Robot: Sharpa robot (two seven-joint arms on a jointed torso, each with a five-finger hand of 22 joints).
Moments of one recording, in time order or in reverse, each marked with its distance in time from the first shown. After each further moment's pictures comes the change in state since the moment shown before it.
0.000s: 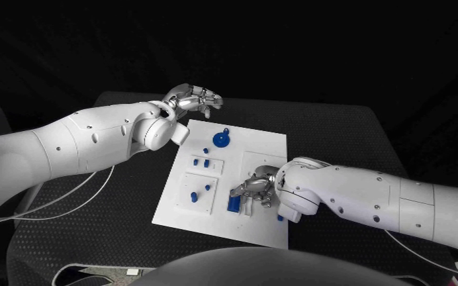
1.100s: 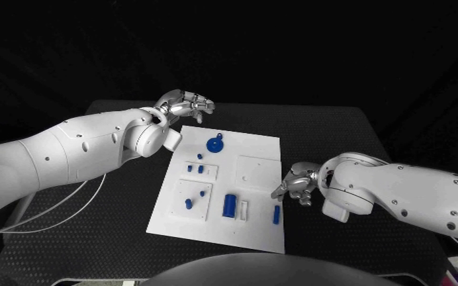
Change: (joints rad) left arm 0.000 -0.007 0.000 -0.005 -0.002 0.003 -0.003; left_hand 0.000 0.000 0.000 0.005 0.000 0.000 -0.001 0.000 0.000 0.000 0.000 0.004 0.001 0.000 0.000 0.000 0.001 -0.002 0.000 0.000 0.000 0.000; right arm 0.063 -0.318 0.010 0.180 -0.050 0.072 0.000; right_hand 0.123 0.085 -0.017 -0.082 0.000 -0.001 -0.002 -0.001 0.019 0.015 0.000 0.000 0.002 0.006 -0.005 0.000 0.011 0.000 -0.003 0.004 0.008 0.000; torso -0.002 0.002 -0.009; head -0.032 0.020
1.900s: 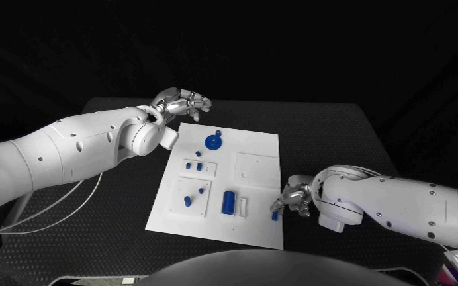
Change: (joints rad) left arm 0.000 -0.005 0.000 0.006 -0.001 0.003 -0.001; left_hand -0.009 -0.009 0.001 0.021 -0.048 0.001 -0.002 0.005 -0.001 0.000 0.000 0.004 0.001 0.000 0.000 0.000 0.001 -0.006 0.000 0.000 0.000 0.001; right arm -0.078 0.043 -0.016 -0.045 -0.092 0.005 -0.039; right_hand -0.021 -0.014 0.009 0.021 0.000 0.030 -0.006 0.000 -0.007 0.023 -0.009 0.005 0.012 0.007 0.000 -0.003 0.000 0.000 0.002 0.002 0.004 -0.001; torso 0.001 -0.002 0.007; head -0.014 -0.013
